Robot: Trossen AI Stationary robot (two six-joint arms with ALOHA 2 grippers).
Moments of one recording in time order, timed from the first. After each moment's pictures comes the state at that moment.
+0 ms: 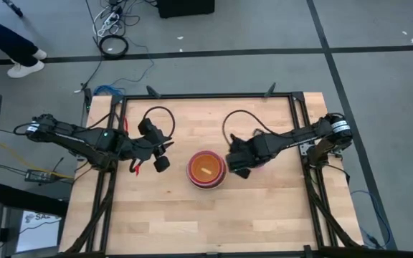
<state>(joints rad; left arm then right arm) -0.25 1.08 1.02 -0.68 -0.64 -0.38 0.23 1.71 1.52 -1.40 0.42 0.77</state>
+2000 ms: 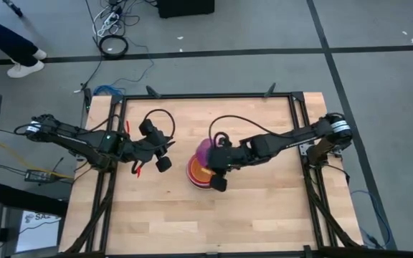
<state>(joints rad) -0.25 1.08 0.95 -0.58 -0.69 -0.34 0.22 1.71 1.51 -0.62 0.20 0.41</state>
